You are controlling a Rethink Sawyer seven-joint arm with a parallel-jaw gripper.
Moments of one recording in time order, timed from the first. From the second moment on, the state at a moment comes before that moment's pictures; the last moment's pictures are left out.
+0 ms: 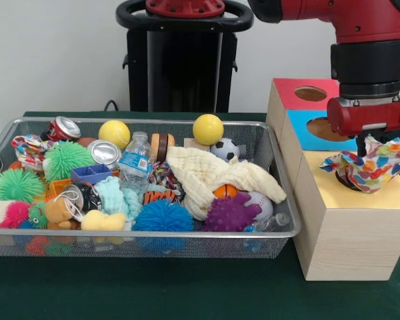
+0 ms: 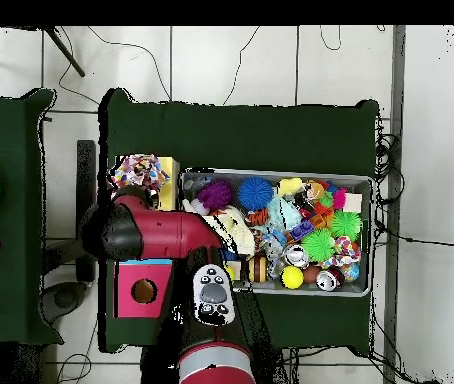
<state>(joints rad) 0.01 -0.61 0.08 1.69 0.13 0.14 1.58</state>
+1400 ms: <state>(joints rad) 0.14 -0.60 -0.07 1.69 0.22 0.12 1.58</state>
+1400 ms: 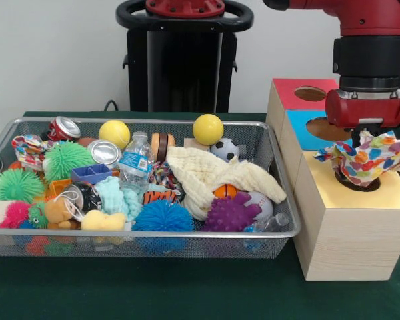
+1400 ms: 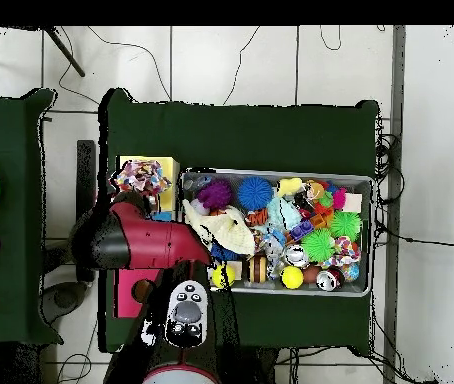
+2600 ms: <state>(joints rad) 0.11 -0.55 -0.05 1.69 0.22 0.03 1.58</state>
